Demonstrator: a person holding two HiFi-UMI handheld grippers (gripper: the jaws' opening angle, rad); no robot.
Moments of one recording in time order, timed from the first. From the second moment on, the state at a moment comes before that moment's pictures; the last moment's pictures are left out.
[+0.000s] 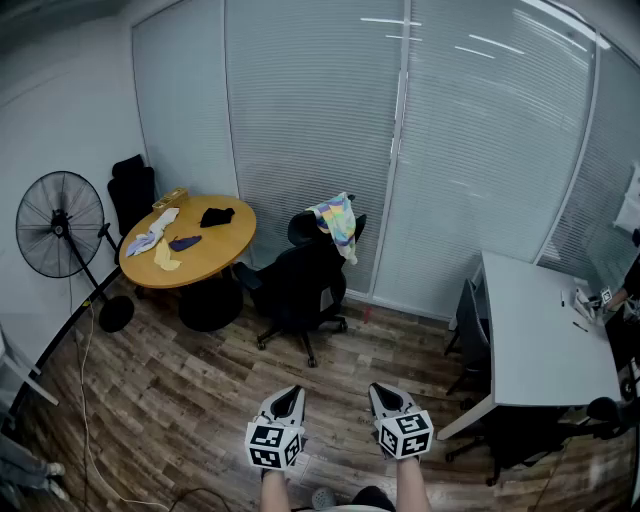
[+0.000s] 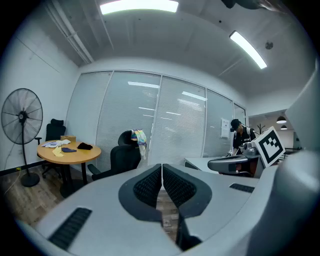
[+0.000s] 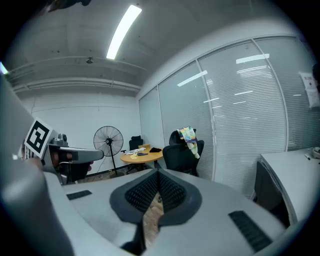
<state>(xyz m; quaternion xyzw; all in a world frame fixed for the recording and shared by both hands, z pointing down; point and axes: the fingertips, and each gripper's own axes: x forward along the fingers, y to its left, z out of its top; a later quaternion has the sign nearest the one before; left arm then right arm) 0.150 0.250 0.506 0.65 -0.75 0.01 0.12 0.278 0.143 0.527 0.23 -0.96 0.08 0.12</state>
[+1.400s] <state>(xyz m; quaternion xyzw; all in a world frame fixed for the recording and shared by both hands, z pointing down) 0.034 0.089 0.509 0.61 -0.78 0.05 0.14 0.159 -0.041 0.537 0.18 -0.97 0.12 0.11</state>
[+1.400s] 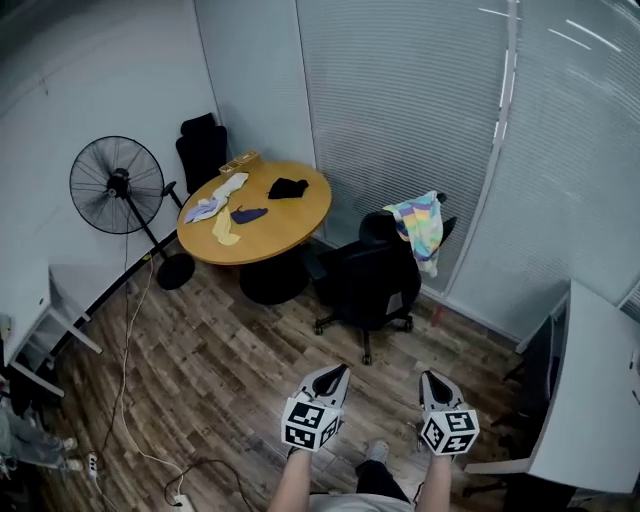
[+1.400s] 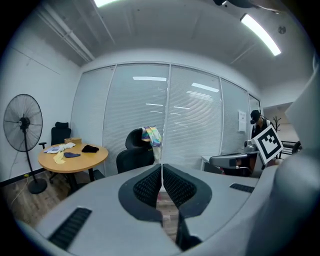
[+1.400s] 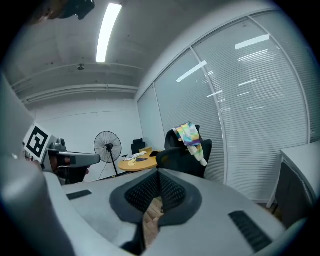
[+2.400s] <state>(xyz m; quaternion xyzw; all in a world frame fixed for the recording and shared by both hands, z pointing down) -0.032 -0.097 0.493 0.59 -0.79 0.08 0.13 0.113 -0.247 0.557 0.19 -0.96 0.21 0.06</state>
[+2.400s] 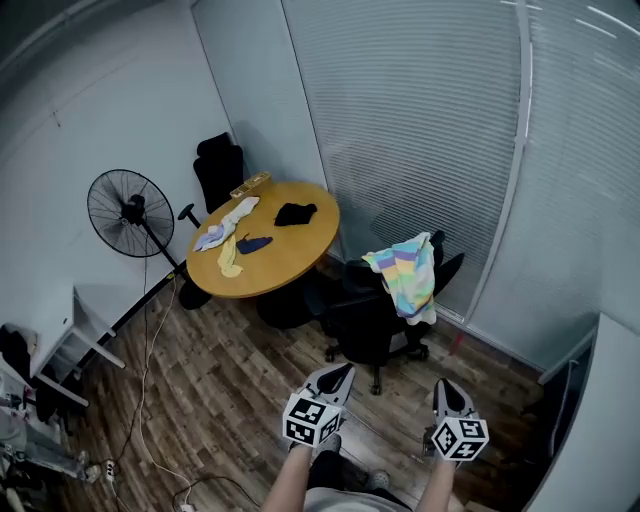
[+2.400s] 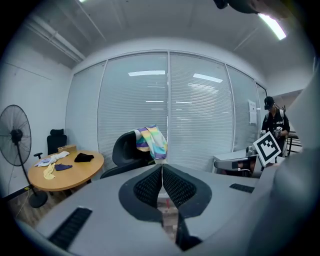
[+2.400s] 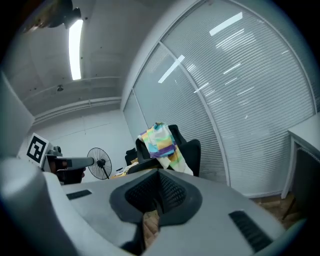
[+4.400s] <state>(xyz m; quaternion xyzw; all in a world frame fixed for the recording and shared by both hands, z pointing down) -0.289 -0.308 0.507 0.98 -0.16 0.04 0.07 -0.080 -0.309 0.519 0.23 -0.96 0.12 0.06</state>
